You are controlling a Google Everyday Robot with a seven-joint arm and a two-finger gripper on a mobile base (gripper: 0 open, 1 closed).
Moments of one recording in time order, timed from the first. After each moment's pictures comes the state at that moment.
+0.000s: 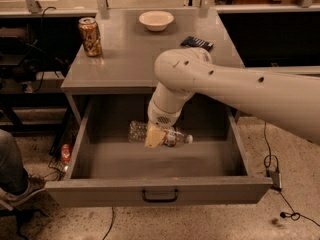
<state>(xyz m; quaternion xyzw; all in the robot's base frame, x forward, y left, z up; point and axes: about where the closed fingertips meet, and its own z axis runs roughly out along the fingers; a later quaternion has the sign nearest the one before) 0.550 0.018 0.721 -0.68 0.72 0.08 0.14</state>
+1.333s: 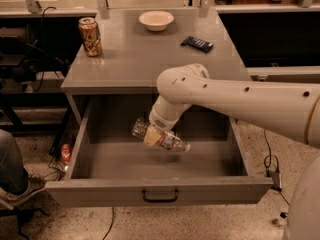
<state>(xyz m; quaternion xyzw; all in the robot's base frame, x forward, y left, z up) 0.591 0.015 0.670 -0.55 0.81 0.08 0.17</state>
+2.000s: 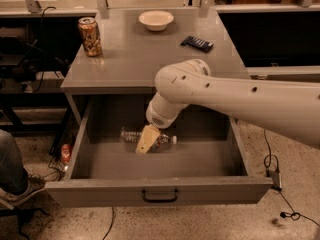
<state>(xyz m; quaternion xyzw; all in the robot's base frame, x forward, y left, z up) 0.588 0.025 0.700 -0.57 0.79 0.07 0.21</state>
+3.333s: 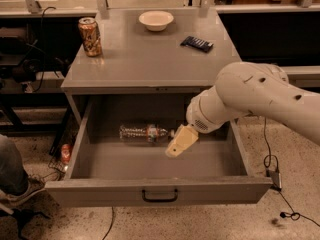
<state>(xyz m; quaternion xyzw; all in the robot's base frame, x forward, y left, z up) 0.536 -0.067 0.769 -0.52 0.81 0.07 0.28</state>
